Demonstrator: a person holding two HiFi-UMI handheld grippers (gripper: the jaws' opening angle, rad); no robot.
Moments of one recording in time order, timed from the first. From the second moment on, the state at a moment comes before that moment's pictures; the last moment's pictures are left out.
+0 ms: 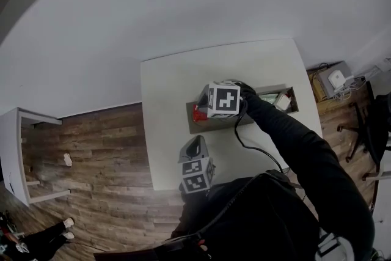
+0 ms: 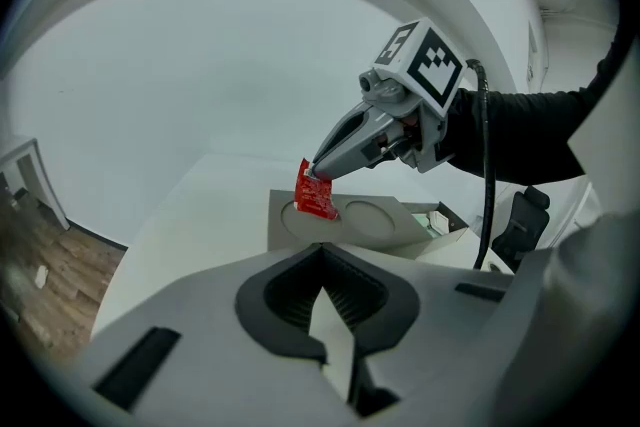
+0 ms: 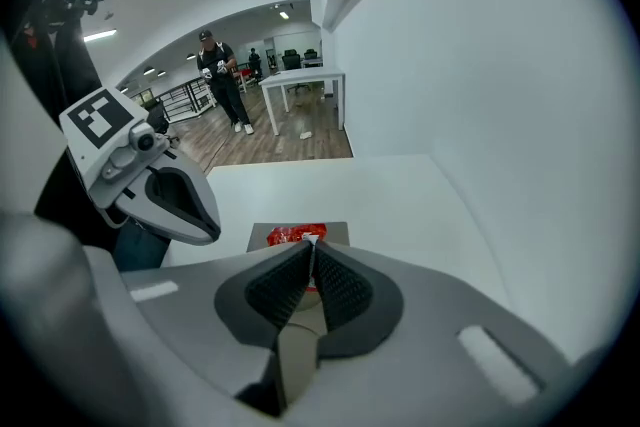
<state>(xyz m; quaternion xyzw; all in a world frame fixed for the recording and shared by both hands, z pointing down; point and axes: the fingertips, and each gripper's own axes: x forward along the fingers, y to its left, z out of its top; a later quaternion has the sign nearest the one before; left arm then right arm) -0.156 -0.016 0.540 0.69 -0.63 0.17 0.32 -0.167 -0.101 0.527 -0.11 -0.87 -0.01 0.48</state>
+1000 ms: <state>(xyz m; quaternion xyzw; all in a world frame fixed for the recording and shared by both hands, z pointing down) -0.178 0.001 0.549 0.68 -0.63 0.16 0.33 -0.196 -0.101 0.561 -0.10 -0.83 -0.01 0.54</state>
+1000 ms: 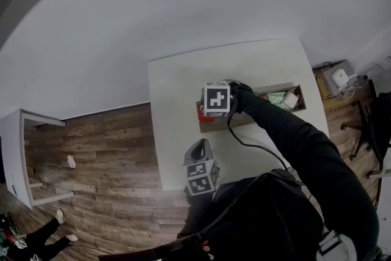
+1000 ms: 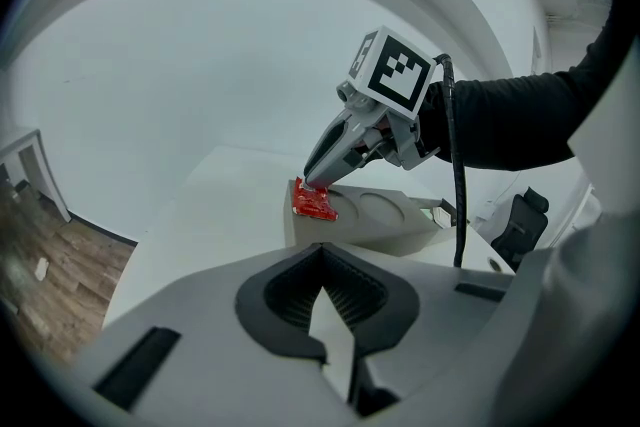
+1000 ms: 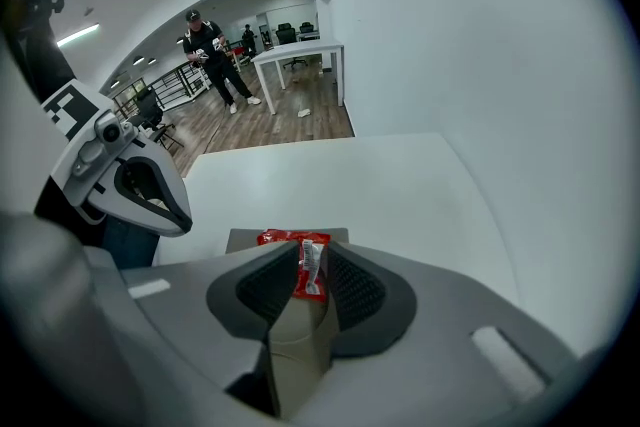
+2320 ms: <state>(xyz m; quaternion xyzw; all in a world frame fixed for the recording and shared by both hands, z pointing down) -0.082 -0.055 0.541 0.76 -0.54 0.21 0.29 0.128 -0.159 0.533 0.23 -0.84 0.12 0.48</state>
